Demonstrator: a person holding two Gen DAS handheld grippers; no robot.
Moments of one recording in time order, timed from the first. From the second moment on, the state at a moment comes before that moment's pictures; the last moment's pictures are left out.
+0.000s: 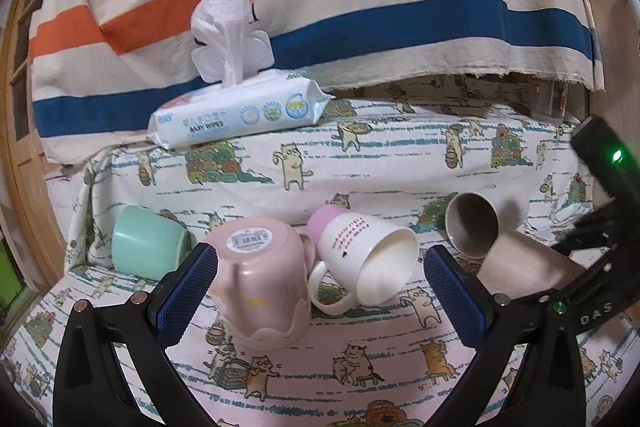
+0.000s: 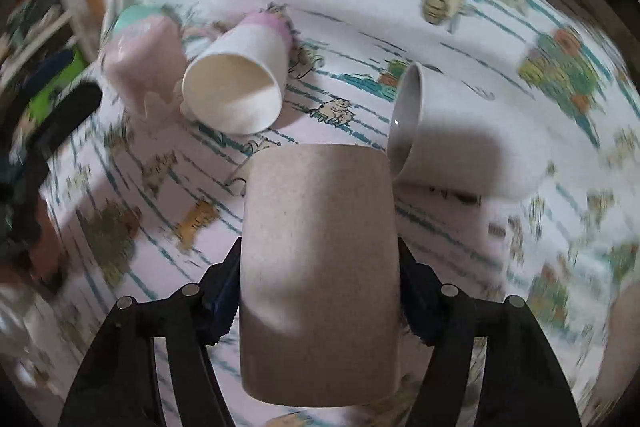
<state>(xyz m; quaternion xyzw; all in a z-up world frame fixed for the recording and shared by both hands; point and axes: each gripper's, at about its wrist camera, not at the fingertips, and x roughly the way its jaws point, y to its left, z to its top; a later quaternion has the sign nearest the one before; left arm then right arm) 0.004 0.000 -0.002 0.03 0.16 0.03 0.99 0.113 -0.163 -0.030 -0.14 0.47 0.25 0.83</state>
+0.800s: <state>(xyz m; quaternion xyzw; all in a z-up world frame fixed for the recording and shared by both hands) 0.012 0.023 -0.004 -0.01 0.18 0.06 0.98 0.099 -0.153 -0.045 0.08 0.51 0.12 0.85</state>
